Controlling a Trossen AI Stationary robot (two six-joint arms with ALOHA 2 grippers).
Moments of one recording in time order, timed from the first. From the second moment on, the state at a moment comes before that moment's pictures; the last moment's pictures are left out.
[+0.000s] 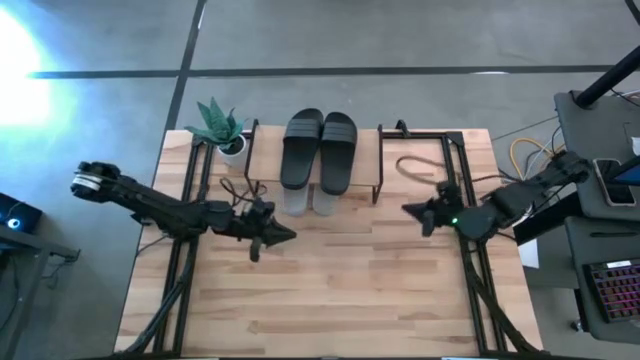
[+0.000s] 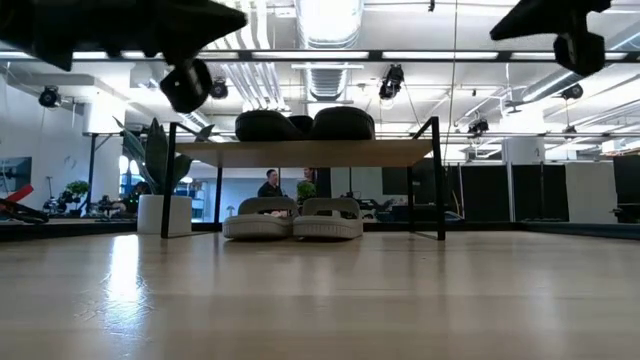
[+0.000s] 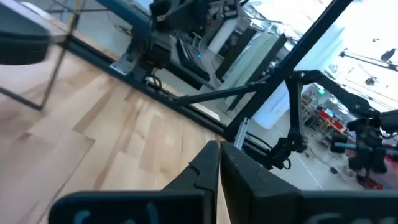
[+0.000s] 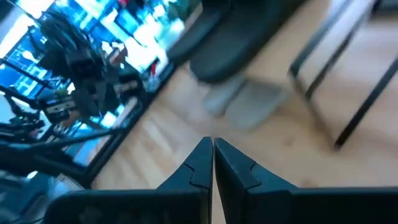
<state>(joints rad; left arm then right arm) -0.21 1.11 0.41 0.72 -0.08 -0.62 0.51 0.75 0.70 -0.53 0.77 1.20</state>
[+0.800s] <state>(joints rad) -0.04 0.41 0.19 0.20 -0.21 -0.62 0.49 0.49 0.61 -0.51 0.93 0.92</state>
